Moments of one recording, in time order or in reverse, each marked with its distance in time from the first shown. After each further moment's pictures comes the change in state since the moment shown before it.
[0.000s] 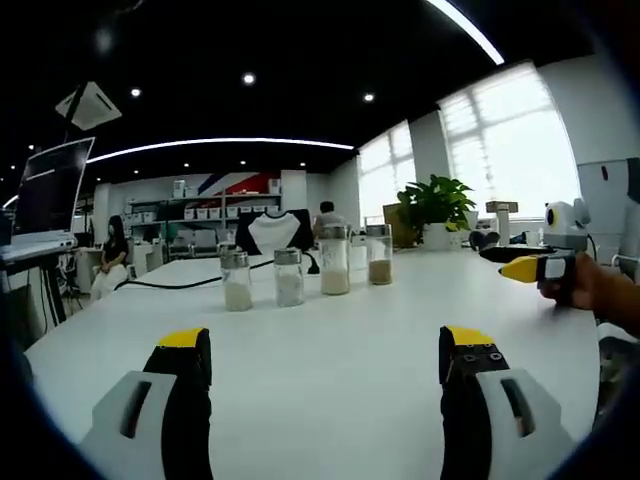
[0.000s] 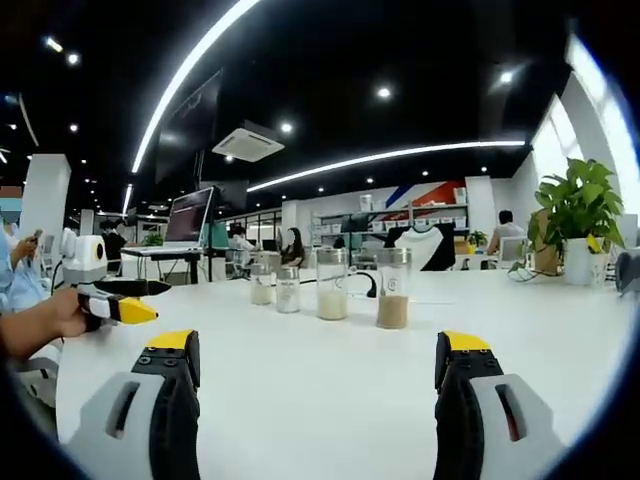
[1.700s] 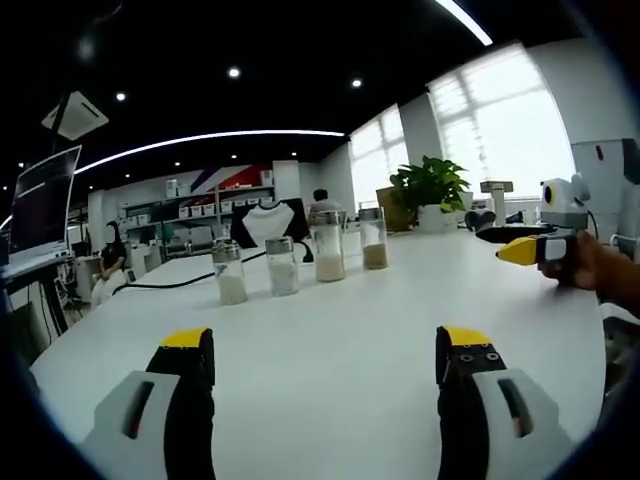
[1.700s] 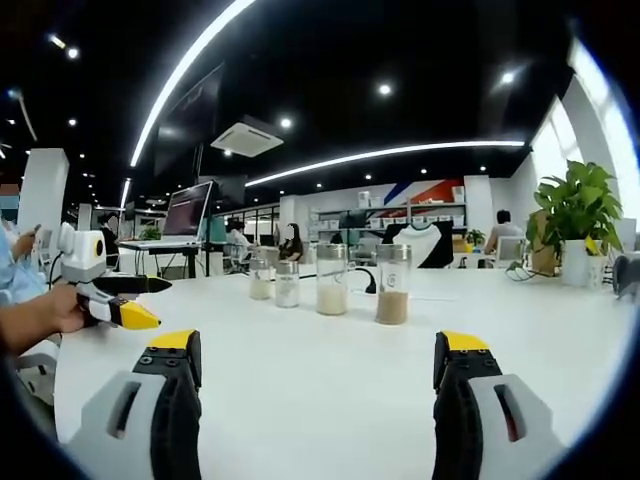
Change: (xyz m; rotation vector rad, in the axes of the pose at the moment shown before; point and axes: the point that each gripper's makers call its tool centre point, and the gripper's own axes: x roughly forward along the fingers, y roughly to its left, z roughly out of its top) left arm 0.004 -0.006 -0.010 0.059 0.057 -0.016; right arm 0.001 0.001 -0.004 -0.017 0.023 -0.010
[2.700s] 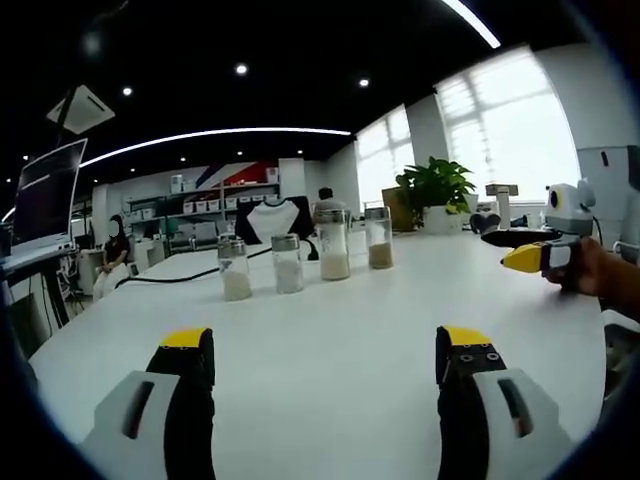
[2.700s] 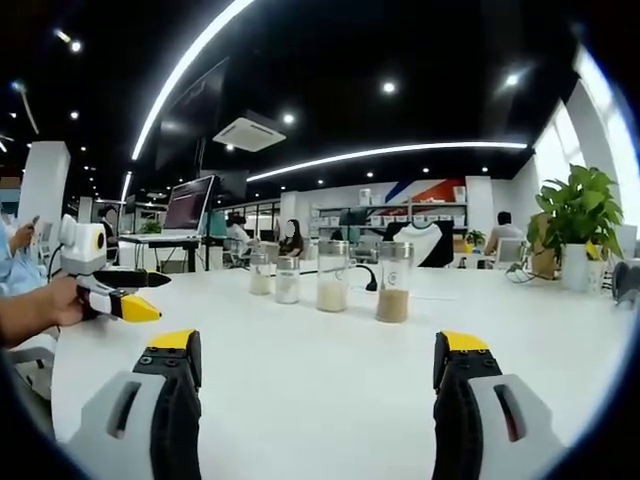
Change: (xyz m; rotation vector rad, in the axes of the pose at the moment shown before) left arm 0.000 0.004 -0.002 -0.026 0.009 0.017; right arm 0.001 0.002 -0.003 -0.021 0.017 -0.001
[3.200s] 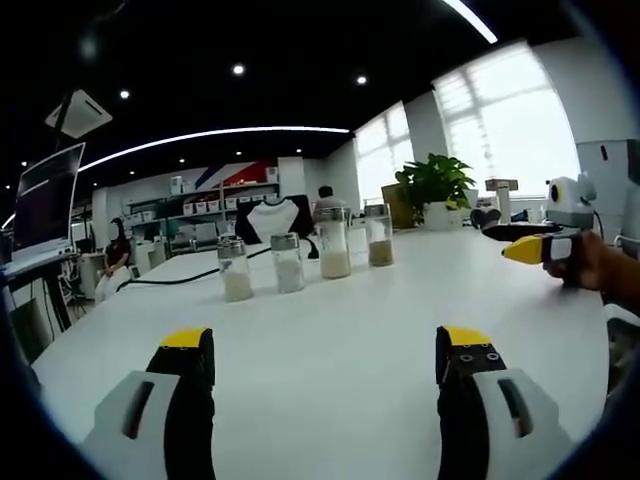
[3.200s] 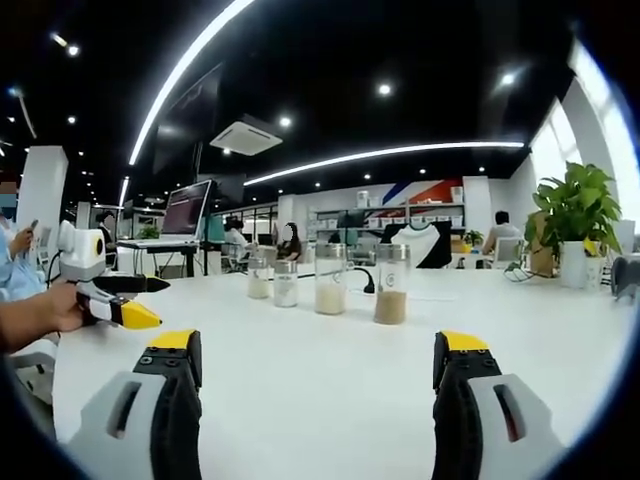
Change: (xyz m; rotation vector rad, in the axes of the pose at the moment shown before) left arm 0.001 0.000 0.000 0.022 0.007 0.006; right arm -0.001 -0.003 0.003 0.017 -0.016 -0.007
